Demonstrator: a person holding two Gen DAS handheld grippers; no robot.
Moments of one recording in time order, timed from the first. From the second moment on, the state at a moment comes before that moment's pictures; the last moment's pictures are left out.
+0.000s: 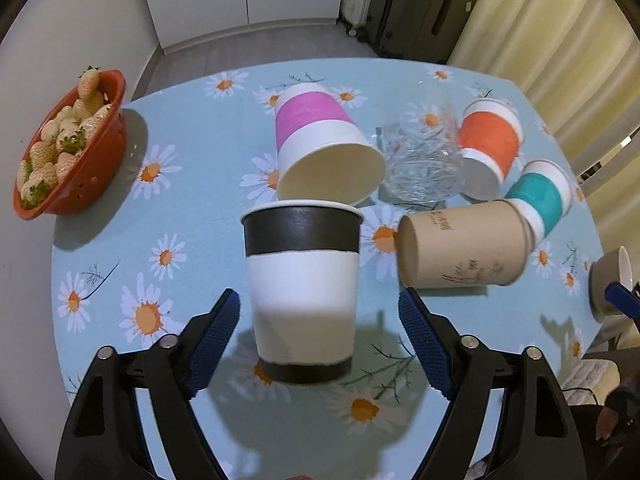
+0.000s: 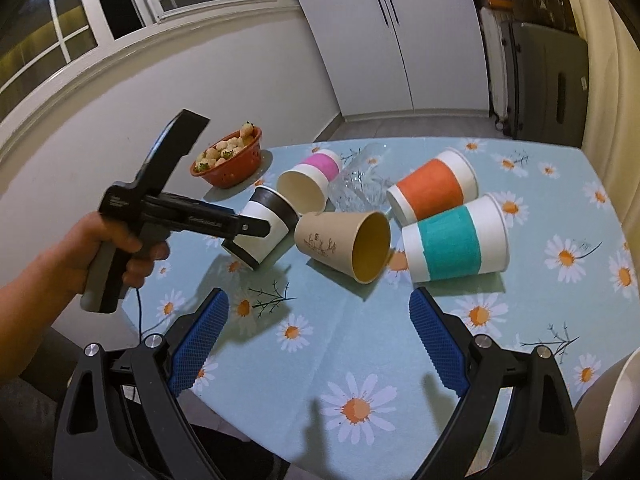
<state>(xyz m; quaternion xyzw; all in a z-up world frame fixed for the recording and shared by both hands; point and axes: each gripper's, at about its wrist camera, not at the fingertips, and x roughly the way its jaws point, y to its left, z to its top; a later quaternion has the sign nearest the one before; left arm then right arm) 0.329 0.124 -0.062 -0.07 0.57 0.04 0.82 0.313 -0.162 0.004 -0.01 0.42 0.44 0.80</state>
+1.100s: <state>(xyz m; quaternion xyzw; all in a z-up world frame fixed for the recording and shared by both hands) 0.254 0.088 -0.047 -0.25 0.56 0.00 0.79 0.305 -0.187 0.006 0.04 0.45 0.46 0.76</state>
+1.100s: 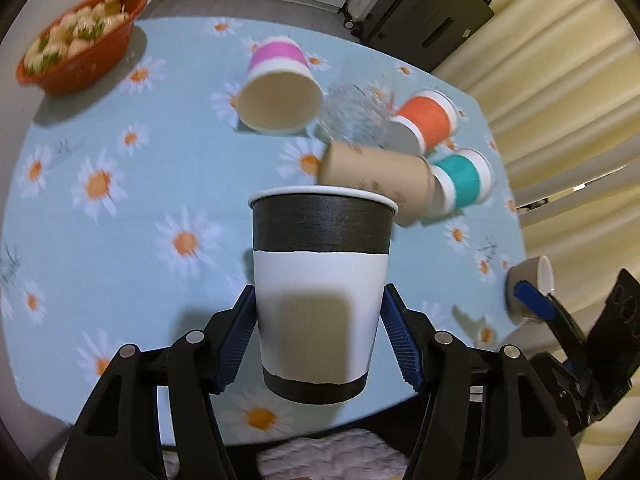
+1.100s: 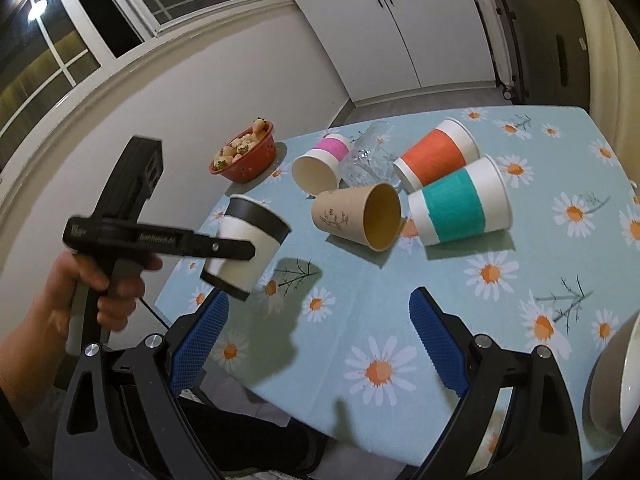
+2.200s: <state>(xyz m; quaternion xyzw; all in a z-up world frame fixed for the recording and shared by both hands) 0.234 0.016 -0.089 -0.27 0.54 0.00 0.79 0.295 -0.225 -0.009 0.10 0.50 0.46 0.72</state>
